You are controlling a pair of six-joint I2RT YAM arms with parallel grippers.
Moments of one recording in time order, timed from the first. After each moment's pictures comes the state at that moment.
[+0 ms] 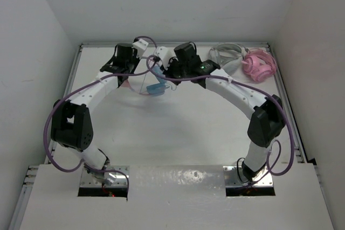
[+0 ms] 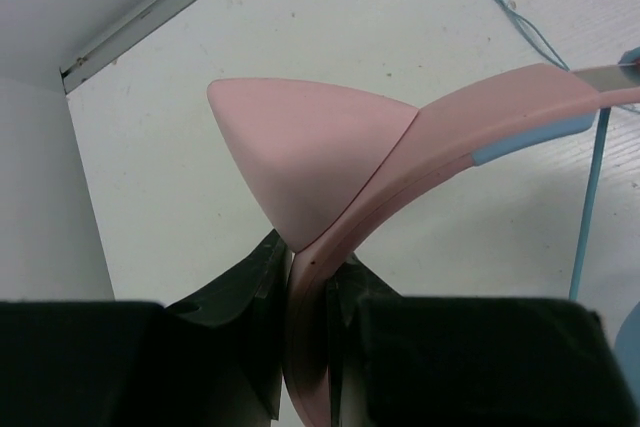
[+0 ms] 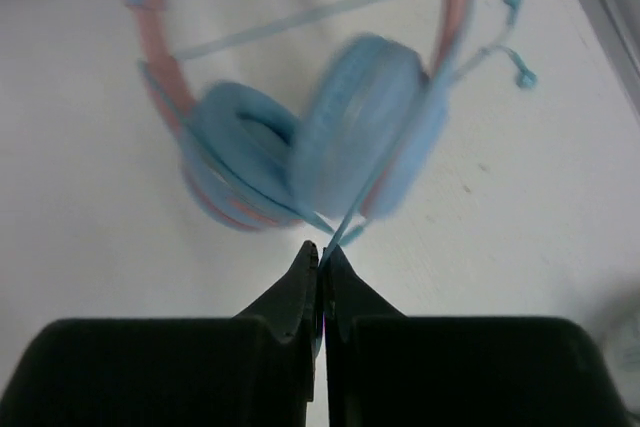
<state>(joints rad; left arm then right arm) -0.26 1.63 1.27 -0.24 -0.22 0.37 0.66 1.79 1.58 -0.47 -0.17 -0.40</state>
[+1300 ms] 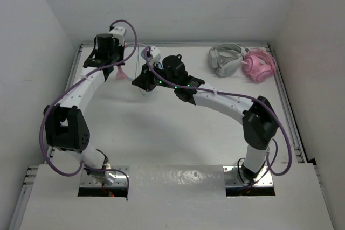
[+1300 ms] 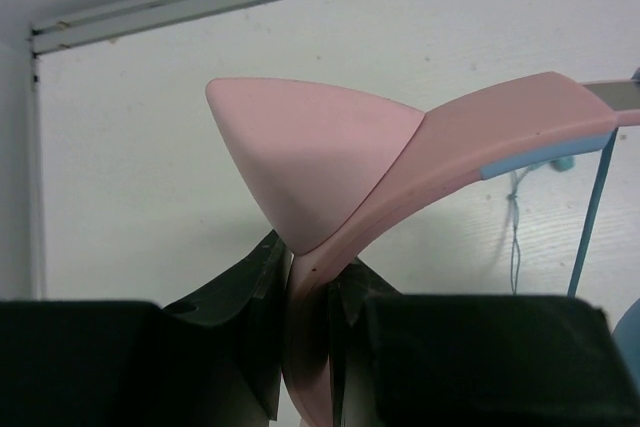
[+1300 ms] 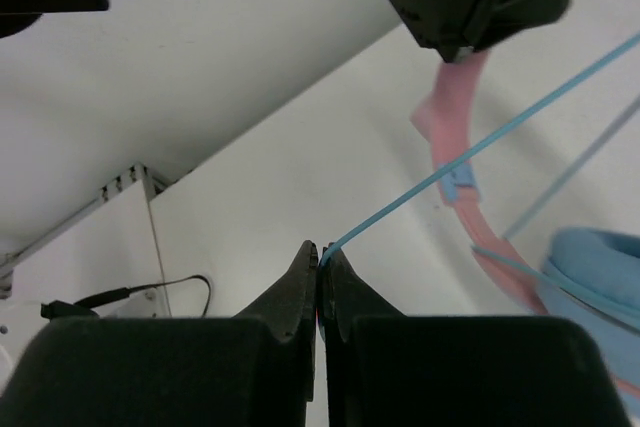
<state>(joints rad) -0.11 1.59 1.36 -0.27 -0.07 0.12 0.84 1.77 1.39 0.19 -0.31 0.31</state>
